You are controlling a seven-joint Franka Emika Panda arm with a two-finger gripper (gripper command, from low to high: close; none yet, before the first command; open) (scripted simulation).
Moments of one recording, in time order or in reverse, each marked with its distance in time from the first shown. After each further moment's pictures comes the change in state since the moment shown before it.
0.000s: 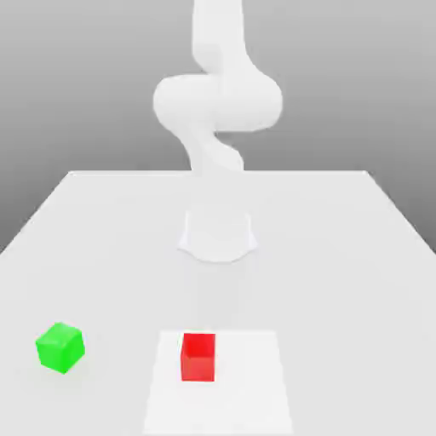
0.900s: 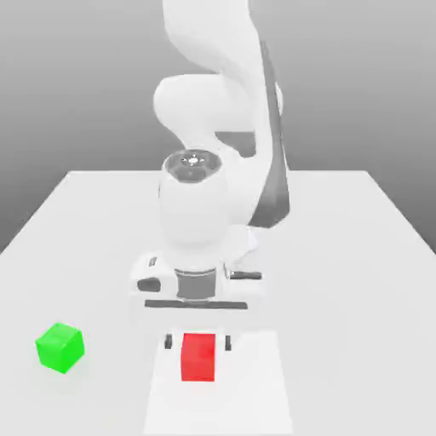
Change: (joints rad) arm -0.051 0.953 -0.016 -0.383 0.022 0.620 -0.063
